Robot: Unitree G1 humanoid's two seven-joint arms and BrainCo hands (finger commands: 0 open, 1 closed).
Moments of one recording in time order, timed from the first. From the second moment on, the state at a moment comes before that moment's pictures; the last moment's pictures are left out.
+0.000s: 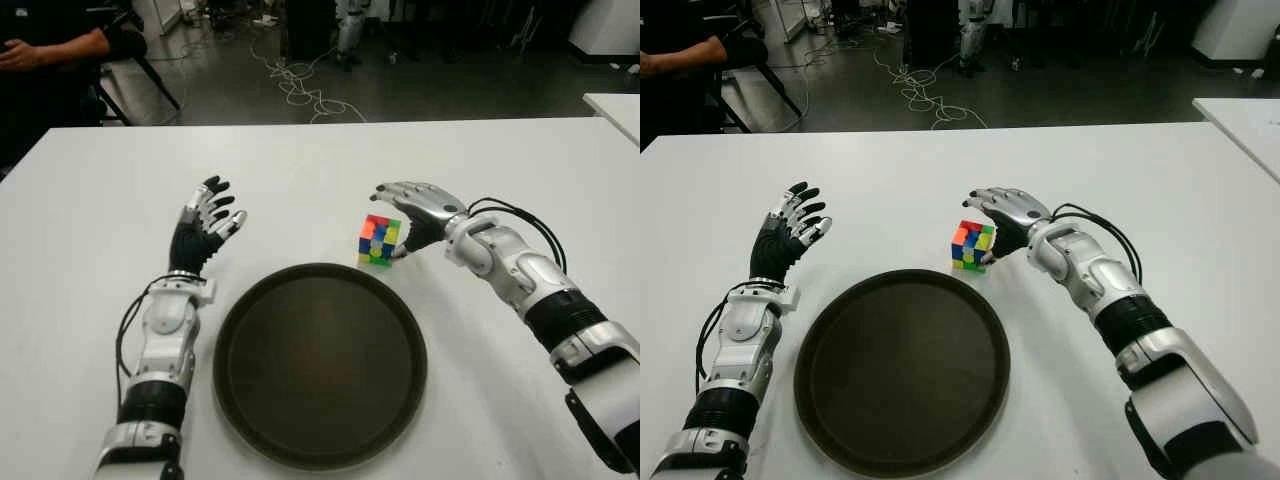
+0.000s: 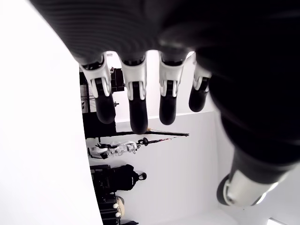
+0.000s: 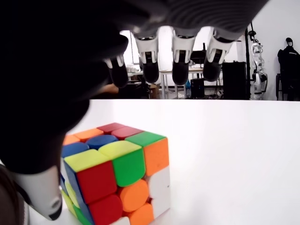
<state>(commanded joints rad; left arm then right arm) -0.33 0.09 0.11 0.59 -0.05 -0.42 -0.07 -0.72 -0.39 0.53 0.68 -0.80 -0.25 0.07</state>
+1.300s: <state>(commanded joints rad) -0.34 0.09 0.12 0.63 -0.05 -0.47 -0.08 -0.75 -0.36 0.57 0.78 -0.80 -0.24 0.05</state>
